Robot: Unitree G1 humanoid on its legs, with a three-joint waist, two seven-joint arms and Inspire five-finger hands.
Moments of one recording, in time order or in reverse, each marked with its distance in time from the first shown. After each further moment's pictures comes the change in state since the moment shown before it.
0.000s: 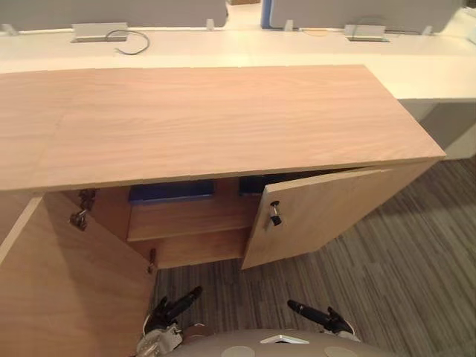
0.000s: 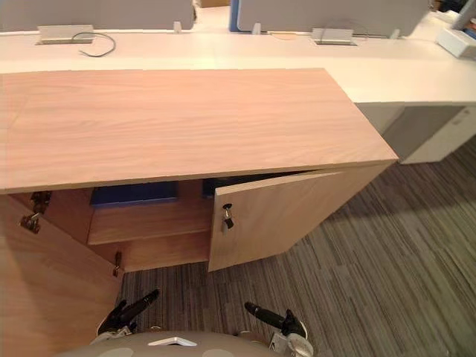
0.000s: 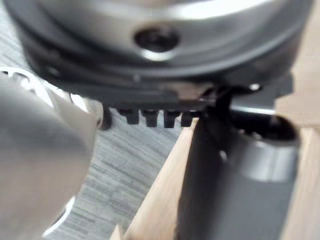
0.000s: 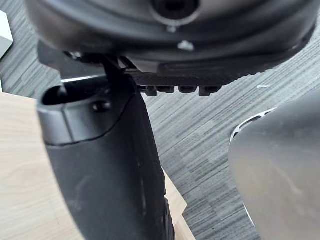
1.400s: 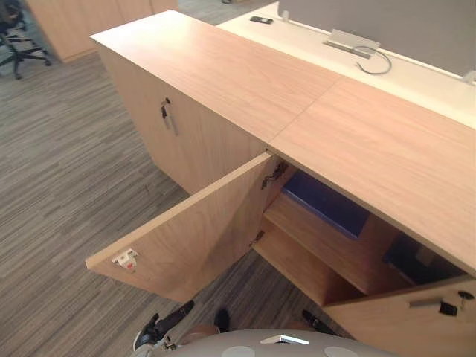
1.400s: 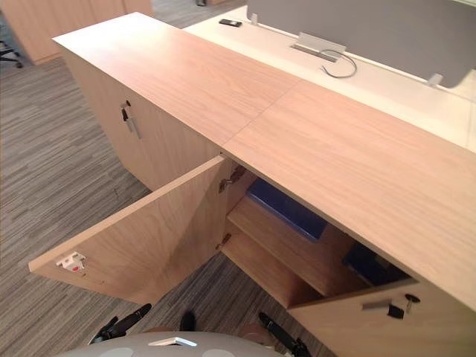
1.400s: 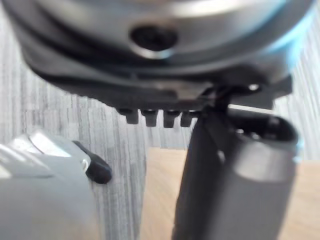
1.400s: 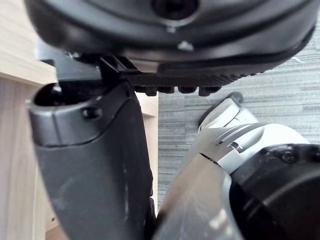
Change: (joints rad) left arm 0.044 0.032 0.009 0.070 -0.039 -0.004 -0.019; right arm 0.061 0.010 -0.206 0.058 0.031 0.024 0.031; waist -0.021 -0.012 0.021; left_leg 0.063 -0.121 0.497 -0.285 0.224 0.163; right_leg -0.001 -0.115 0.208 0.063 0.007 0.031
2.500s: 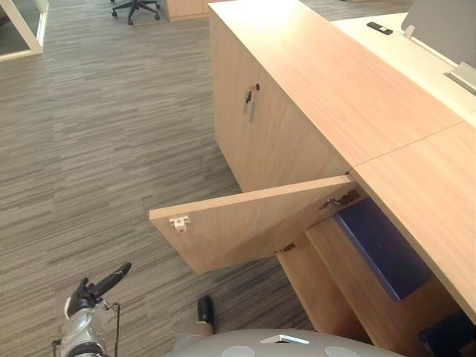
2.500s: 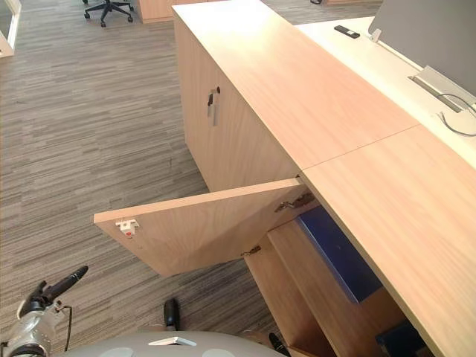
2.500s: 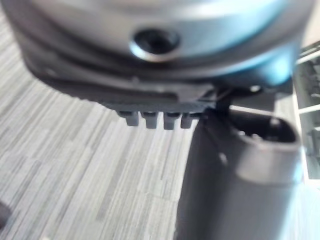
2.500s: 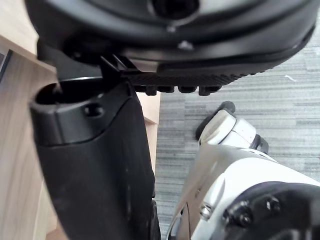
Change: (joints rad) left arm -0.162 0.328 0.153 -0.028 -0.024 0.022 0.005; right arm 0.019 0.014 -0.282 0.094 0.099 0.005 0.021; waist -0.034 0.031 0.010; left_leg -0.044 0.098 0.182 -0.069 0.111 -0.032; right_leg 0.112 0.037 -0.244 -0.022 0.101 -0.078
